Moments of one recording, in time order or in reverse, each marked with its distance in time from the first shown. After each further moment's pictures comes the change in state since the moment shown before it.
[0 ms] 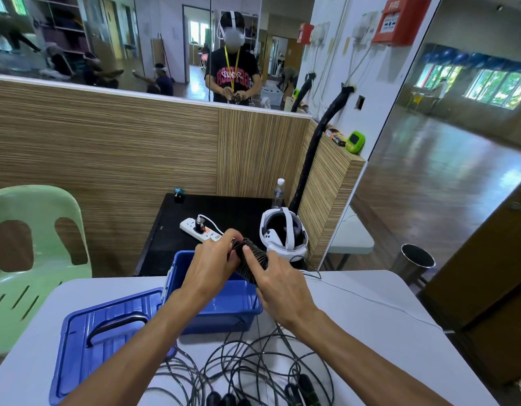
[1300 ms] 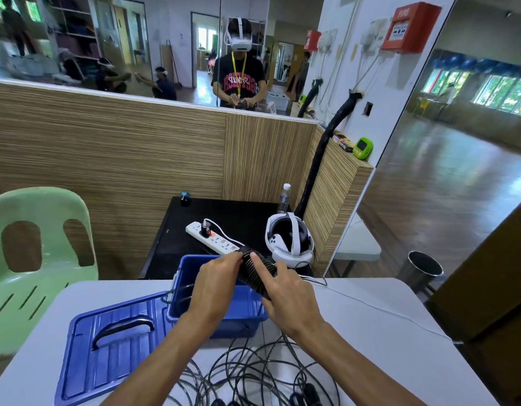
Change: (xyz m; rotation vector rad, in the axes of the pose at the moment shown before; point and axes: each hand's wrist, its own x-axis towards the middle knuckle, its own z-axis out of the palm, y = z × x) left_hand -0.019 -0.010 0.020 0.060 0.147 0.064; right_hand -0.003 -0.002 0.004 0.134 -0.128 0.060
